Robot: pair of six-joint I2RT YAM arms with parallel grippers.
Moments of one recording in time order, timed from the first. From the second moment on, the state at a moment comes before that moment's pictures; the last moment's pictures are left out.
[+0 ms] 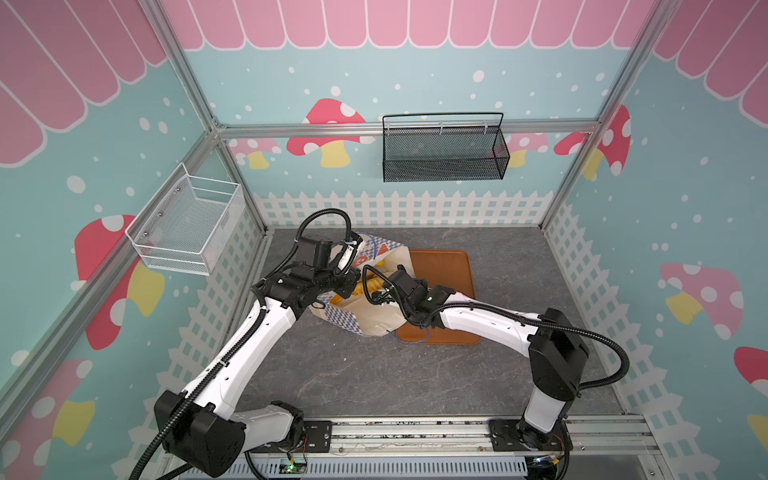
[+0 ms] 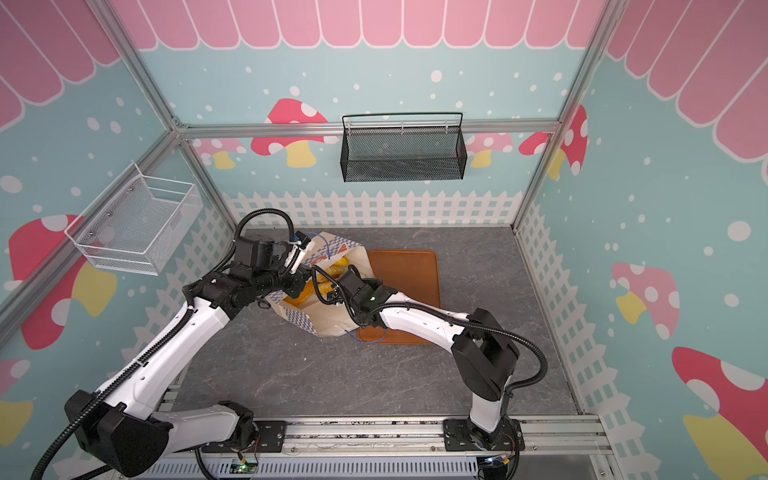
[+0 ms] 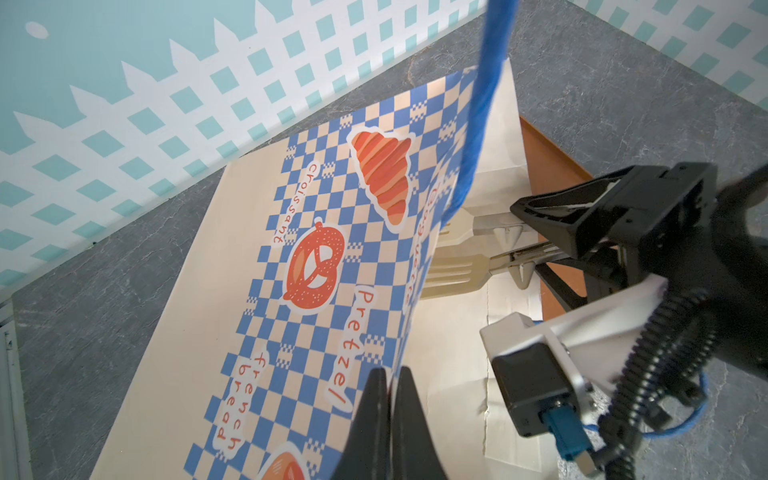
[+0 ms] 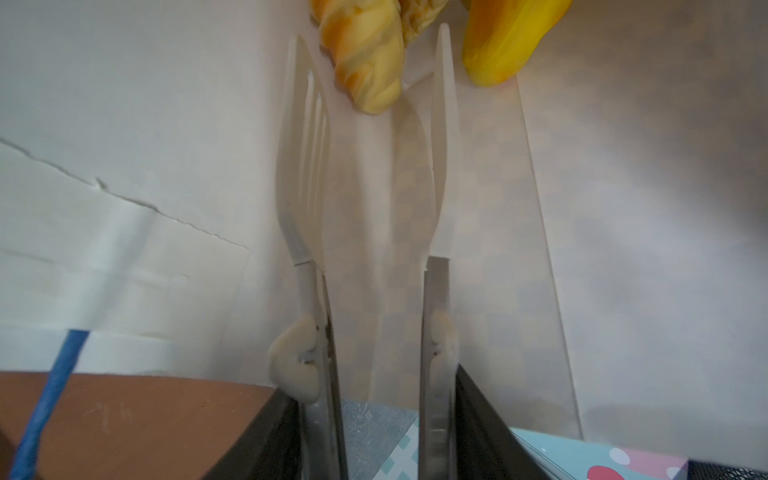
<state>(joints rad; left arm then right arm) -0.35 1.26 1.23 -0.65 0.19 0.21 0.92 1.78 1.36 -0.52 0.64 -0.89</state>
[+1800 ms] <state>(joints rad) -0.32 1.27 1.24 -0.63 0.20 0.18 0.94 1.78 1.40 -0.58 0.67 -0.92</state>
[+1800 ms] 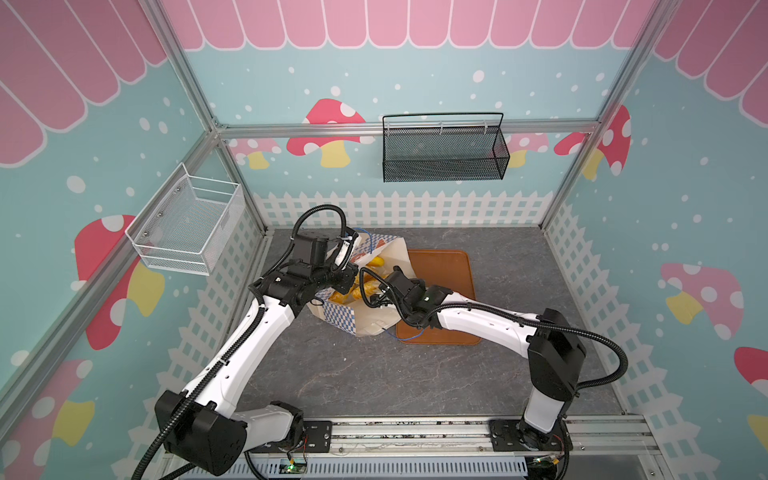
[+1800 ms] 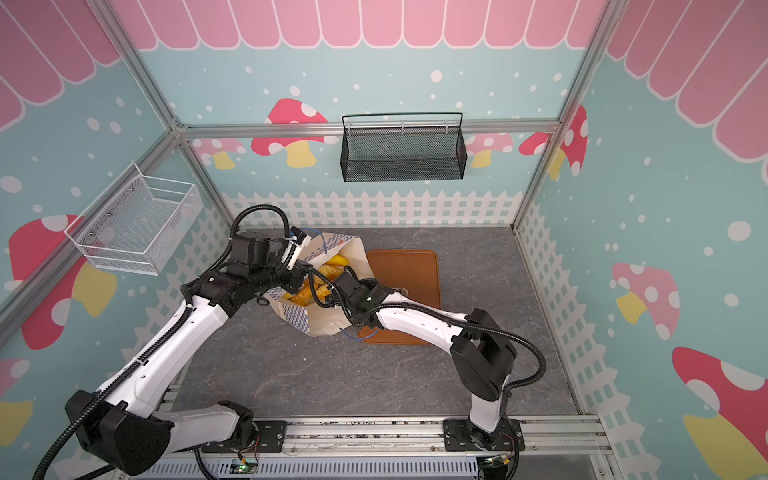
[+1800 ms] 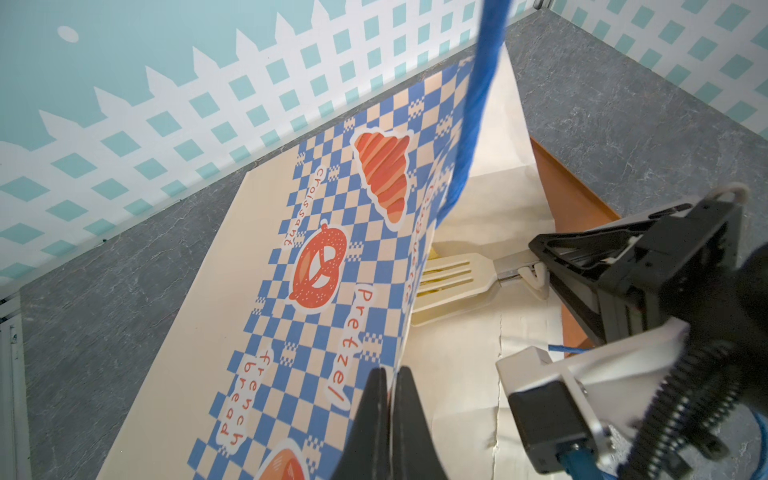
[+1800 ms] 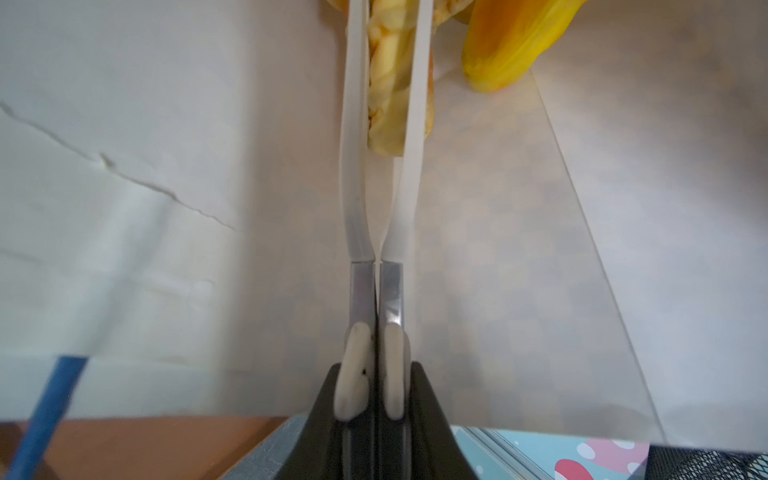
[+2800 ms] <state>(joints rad) -0.26 1.30 1.24 -0.61 0.16 0.13 0.95 1.45 1.34 -0.84 0.62 -0.64</state>
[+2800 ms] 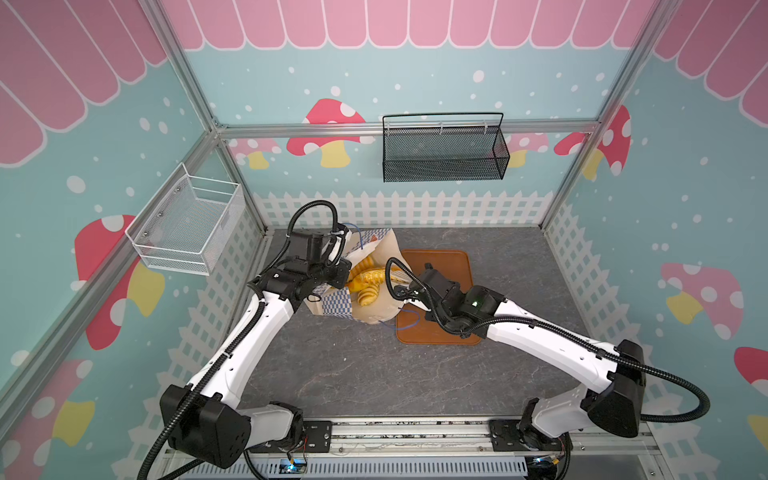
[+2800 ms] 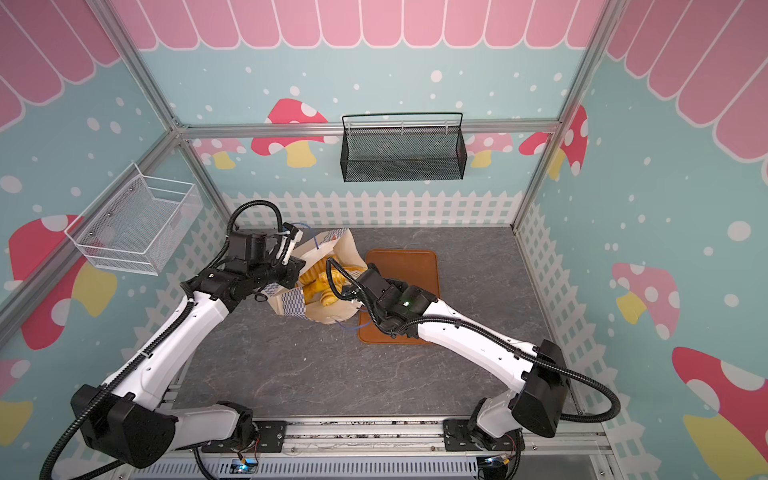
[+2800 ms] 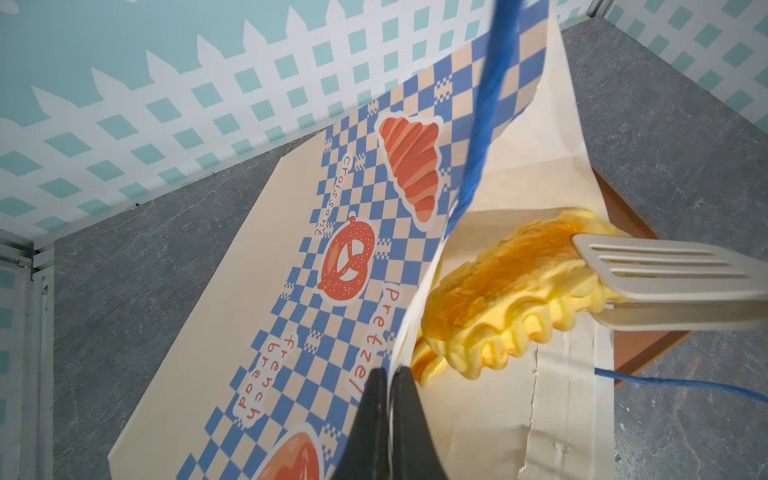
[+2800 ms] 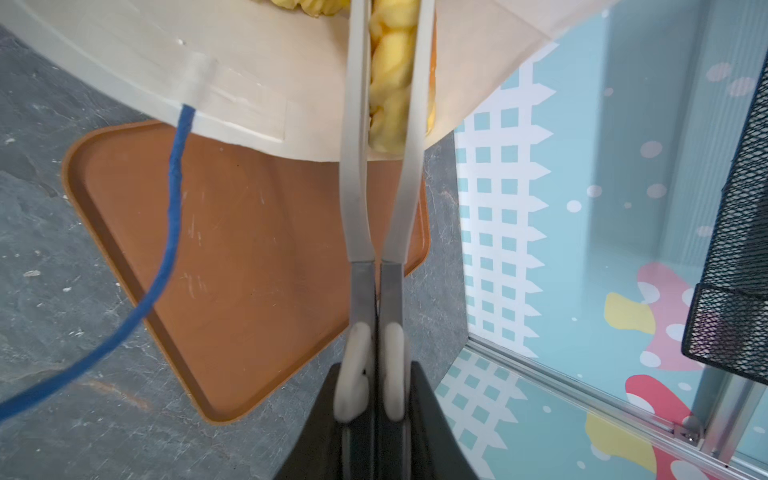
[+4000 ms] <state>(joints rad) -0.25 1.38 1.28 -0.61 0.11 0.07 0.66 1.23 1.28 -0.78 0.28 -0.34</state>
